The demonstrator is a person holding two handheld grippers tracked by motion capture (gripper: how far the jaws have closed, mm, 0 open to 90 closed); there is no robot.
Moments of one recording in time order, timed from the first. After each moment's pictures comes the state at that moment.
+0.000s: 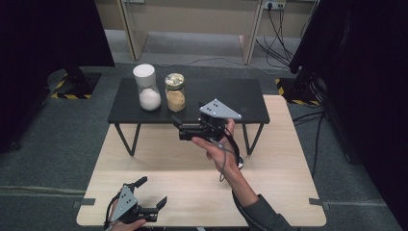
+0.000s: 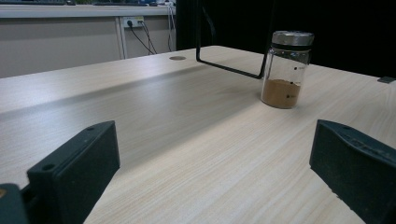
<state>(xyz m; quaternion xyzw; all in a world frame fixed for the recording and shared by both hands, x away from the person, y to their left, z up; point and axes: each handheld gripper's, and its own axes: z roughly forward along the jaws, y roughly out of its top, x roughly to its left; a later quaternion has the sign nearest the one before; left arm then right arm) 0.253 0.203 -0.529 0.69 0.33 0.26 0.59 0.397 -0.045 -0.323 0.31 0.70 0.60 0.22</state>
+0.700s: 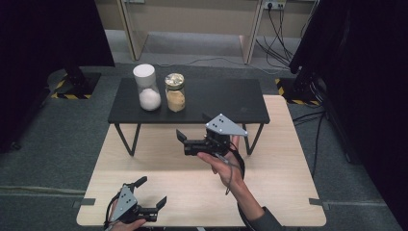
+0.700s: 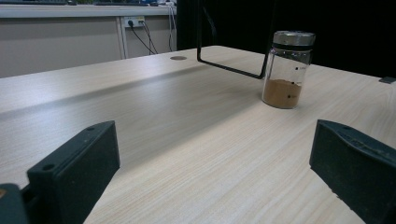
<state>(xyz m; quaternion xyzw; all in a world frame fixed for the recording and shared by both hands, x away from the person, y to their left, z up) 0.254 0.204 -0.529 0.69 0.33 0.26 0.59 0.370 -0.060 -0.341 0.29 0.70 0.61 0.22</state>
